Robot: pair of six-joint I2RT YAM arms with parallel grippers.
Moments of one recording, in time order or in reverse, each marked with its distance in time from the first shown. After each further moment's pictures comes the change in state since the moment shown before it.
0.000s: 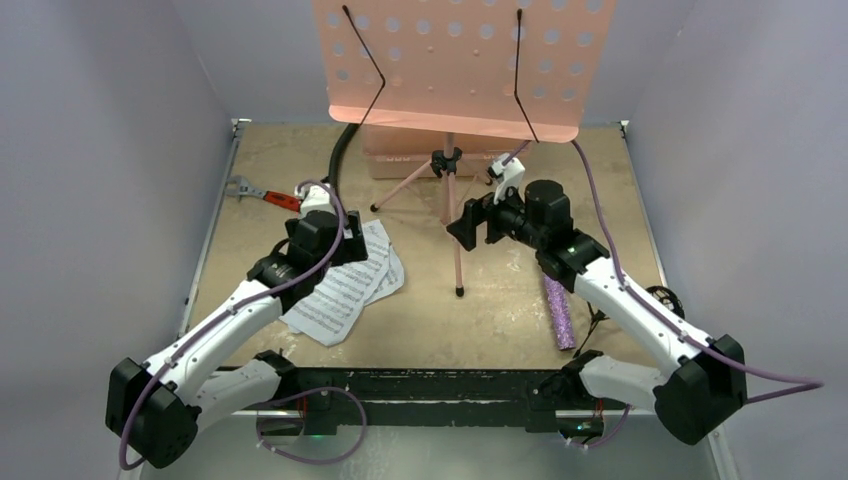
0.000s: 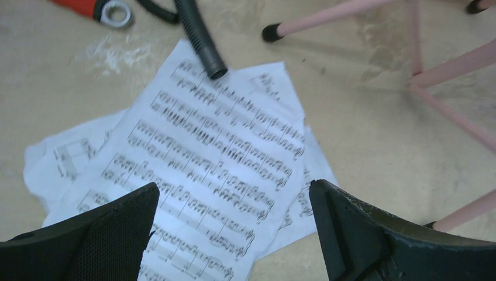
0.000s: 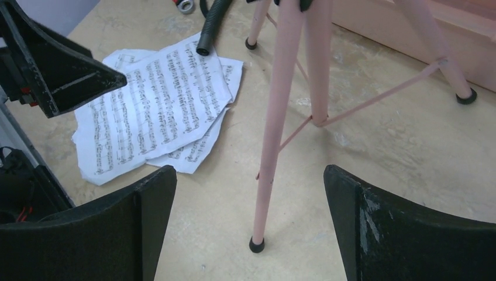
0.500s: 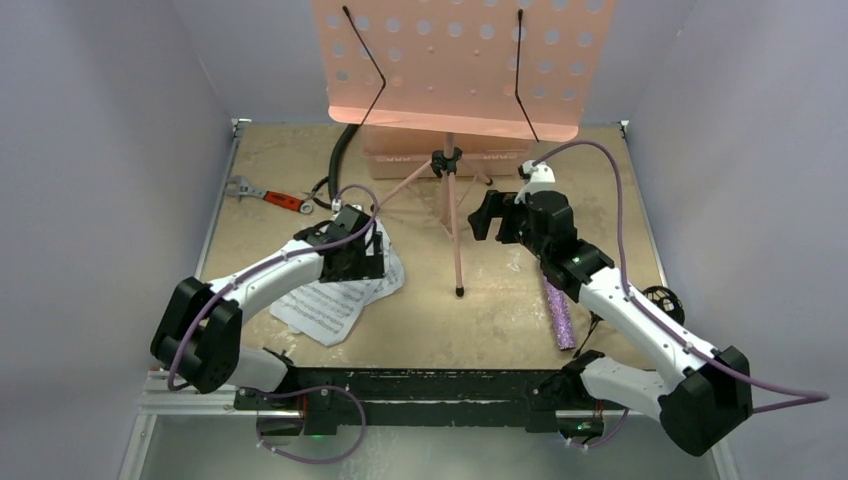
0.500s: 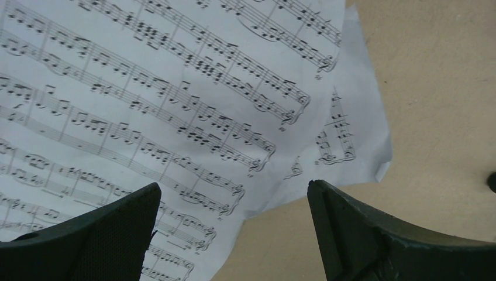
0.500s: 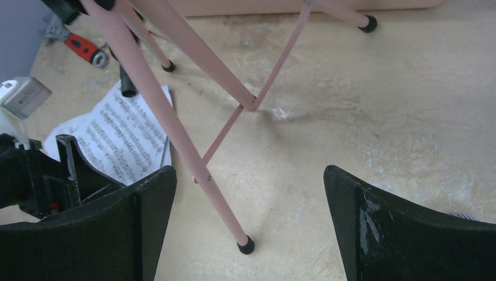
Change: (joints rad) left arm 0.000 0.389 0.102 -0.253 0.169 -0.136; right arm -0.002 -0.101 -0.096 -0.025 0.362 0.252
